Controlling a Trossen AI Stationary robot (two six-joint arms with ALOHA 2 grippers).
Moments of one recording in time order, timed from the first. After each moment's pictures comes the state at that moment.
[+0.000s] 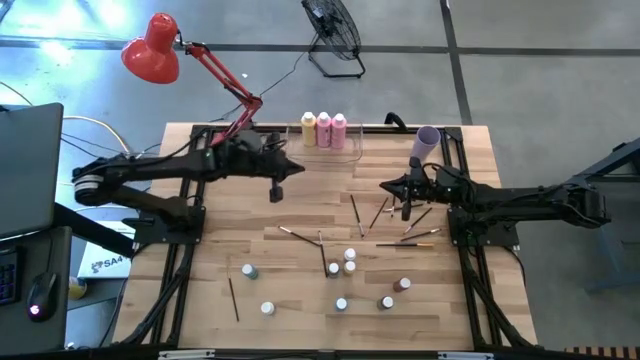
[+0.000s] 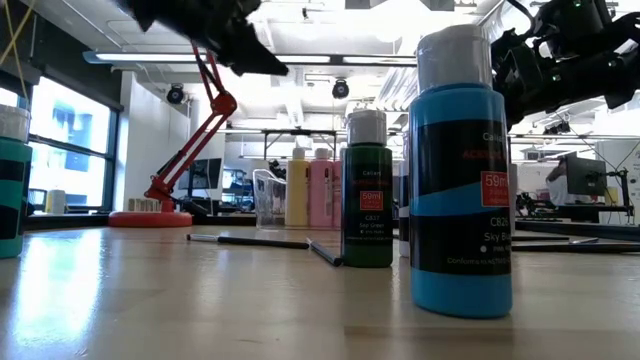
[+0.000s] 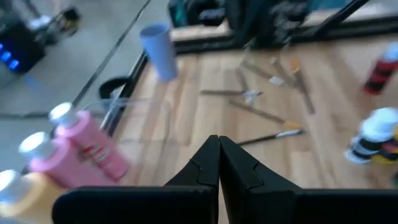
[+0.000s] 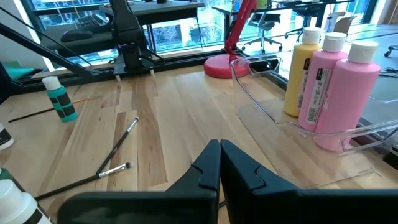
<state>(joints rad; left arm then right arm) 0.29 1.16 0.88 -0.05 0.10 0.24 -0.28 0.79 0.19 0.42 -0.03 0.08</state>
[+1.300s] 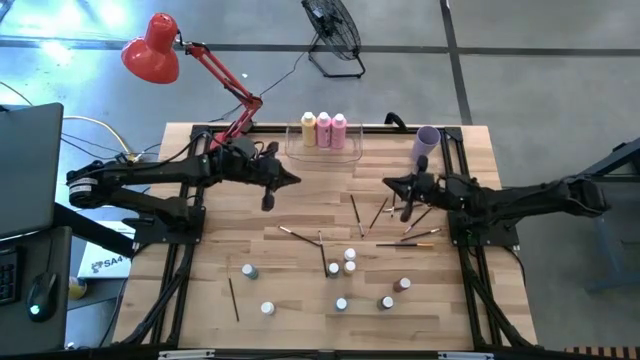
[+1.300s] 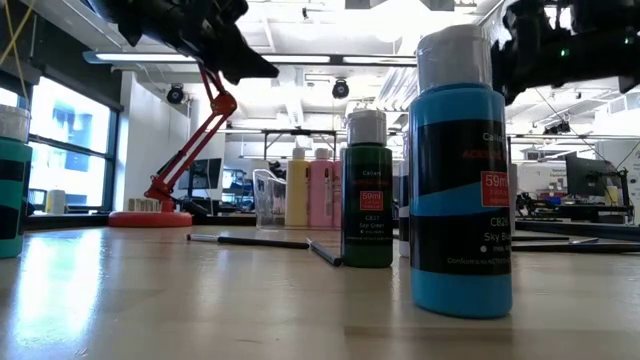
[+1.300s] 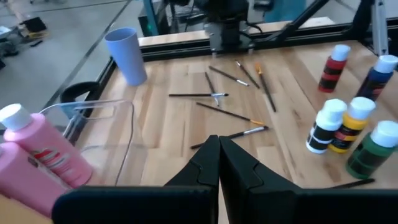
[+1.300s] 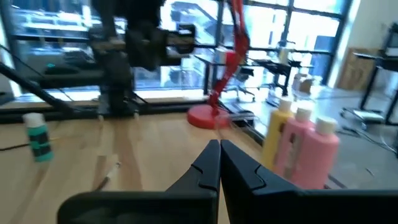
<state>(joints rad) 0.29 1.11 0.77 0.02 0.22 0.23 -0.07 0.74 0.20 0.56 0.26 -0.06</state>
